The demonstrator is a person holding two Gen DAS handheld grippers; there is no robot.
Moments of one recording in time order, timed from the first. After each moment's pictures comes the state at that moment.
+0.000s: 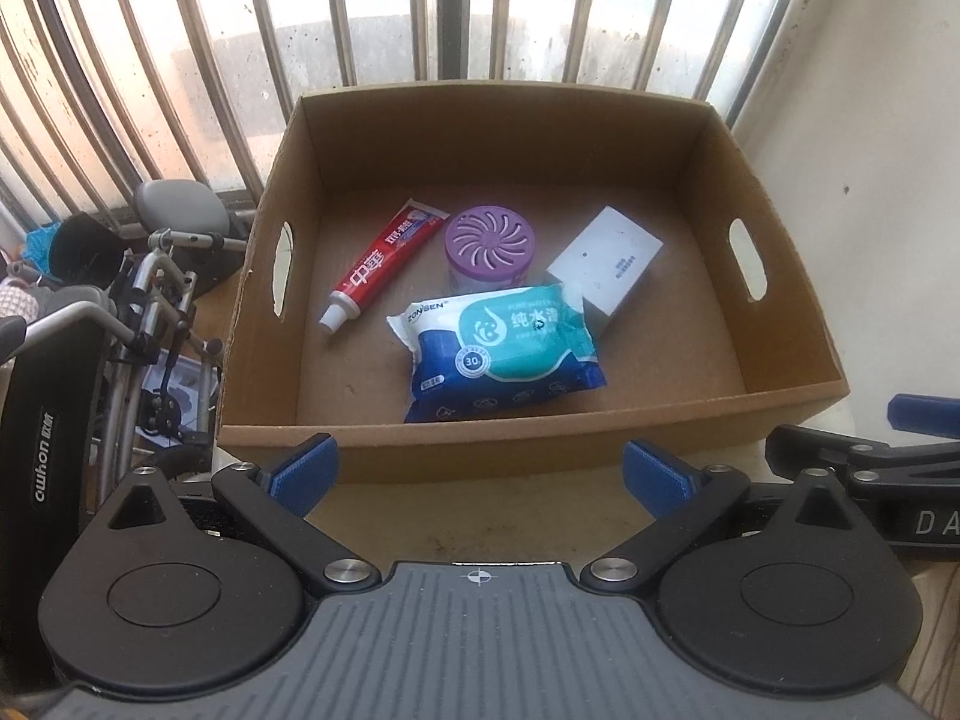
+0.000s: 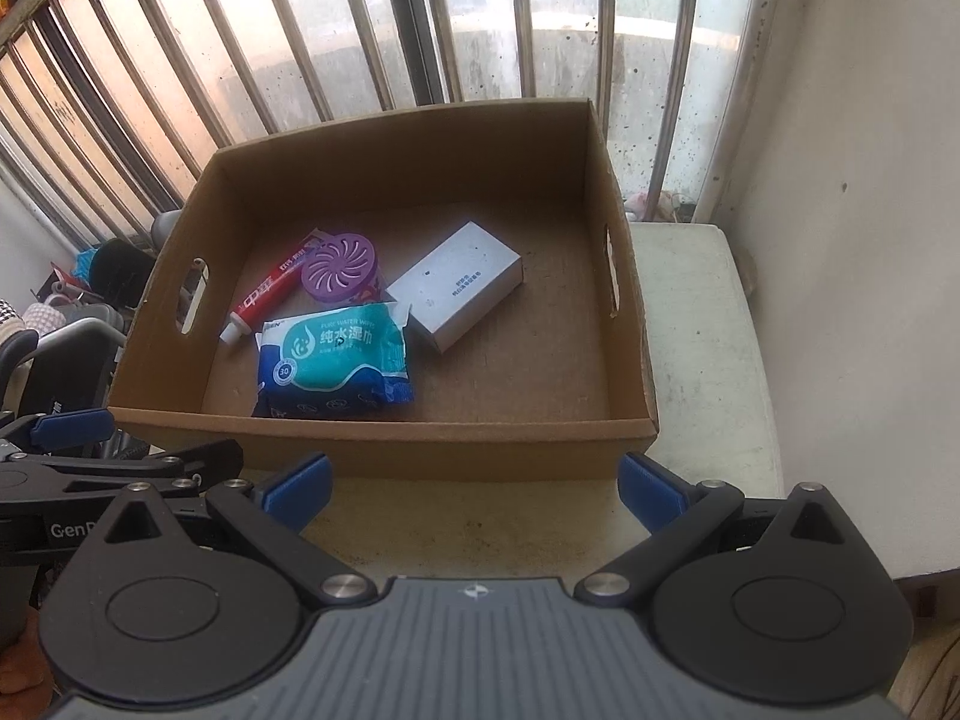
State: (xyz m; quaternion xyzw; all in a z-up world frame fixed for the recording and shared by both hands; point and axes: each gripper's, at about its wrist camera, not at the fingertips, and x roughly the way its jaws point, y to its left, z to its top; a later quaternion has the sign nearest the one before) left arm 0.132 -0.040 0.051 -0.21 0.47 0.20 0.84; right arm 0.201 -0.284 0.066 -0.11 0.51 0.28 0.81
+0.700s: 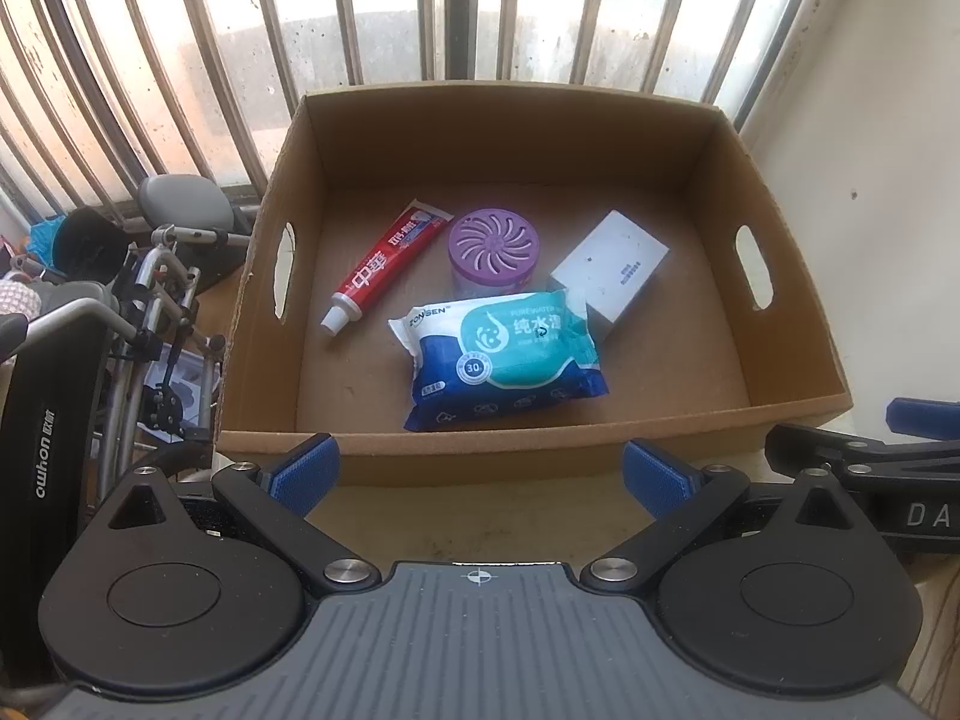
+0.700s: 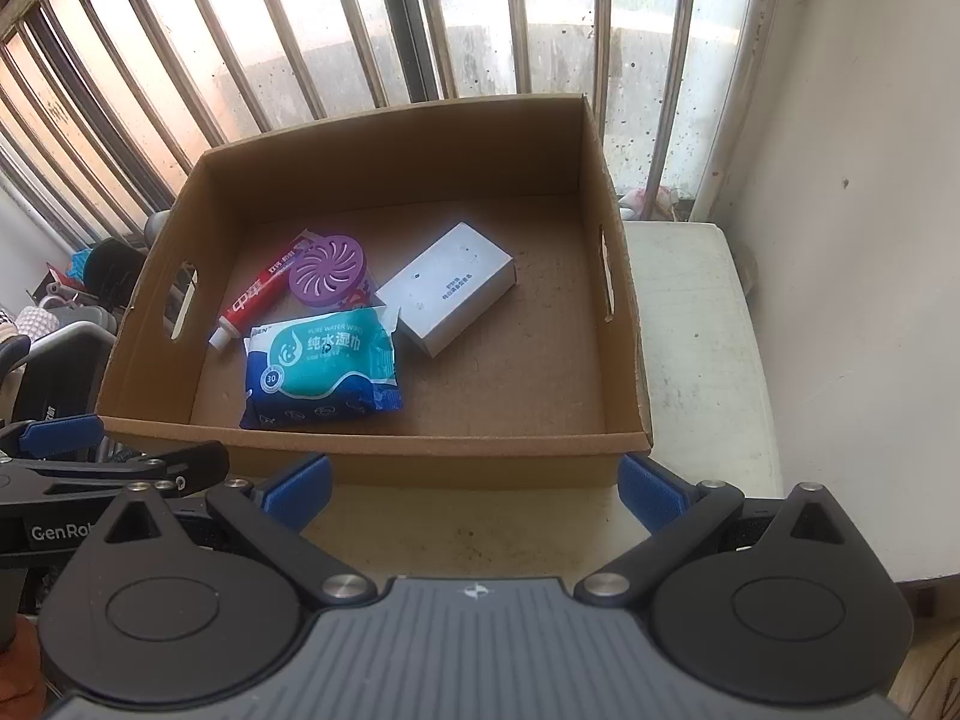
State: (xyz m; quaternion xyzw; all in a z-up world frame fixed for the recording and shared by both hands) left arm 0.140 -0.041 0.053 -0.21 0.47 0.21 0.83; right arm 0.215 -0.281 0.061 -0.13 0.51 0.29 0.80
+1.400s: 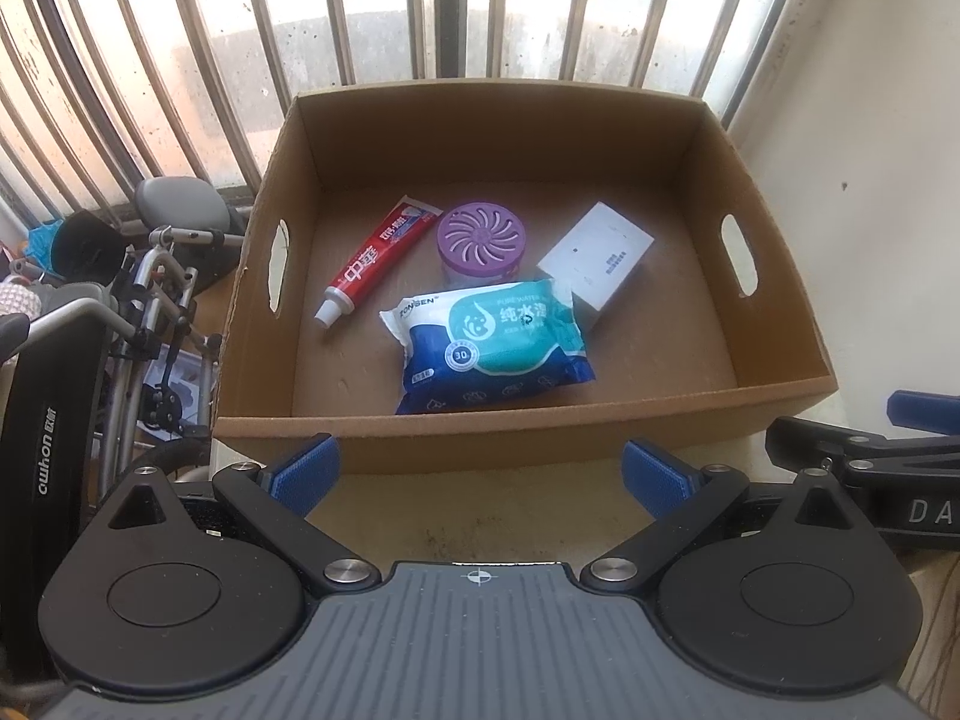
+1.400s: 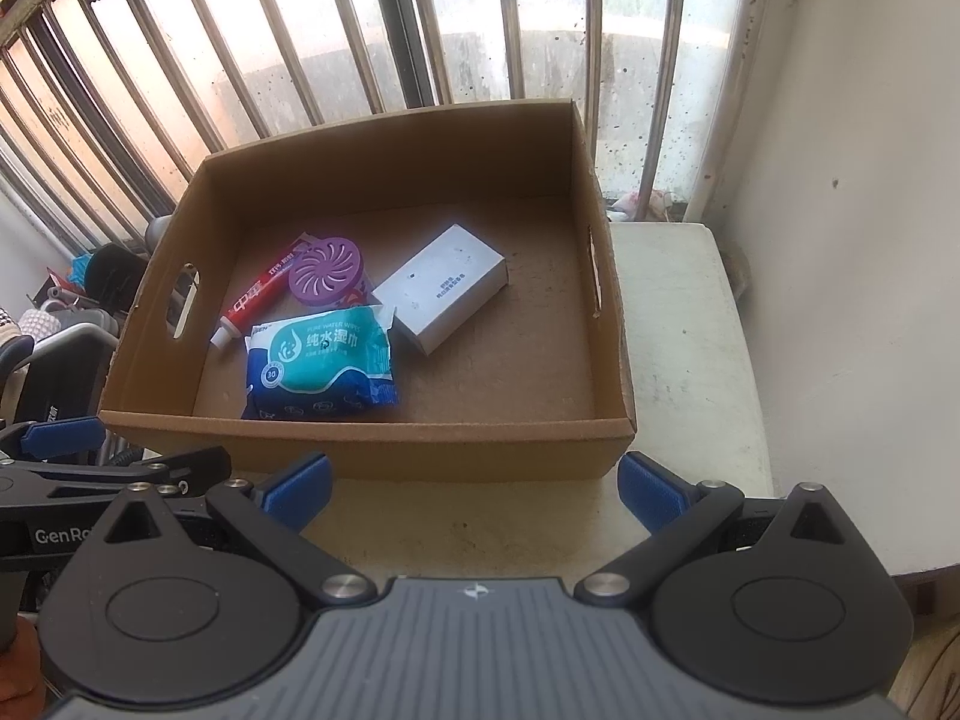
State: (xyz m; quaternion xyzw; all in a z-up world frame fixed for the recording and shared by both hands) left arm 0.135 -0.050 0.058 -0.21 0.47 0.20 0.83; right arm 0.208 -0.290 0.066 -0.15 0.50 0.31 0.80
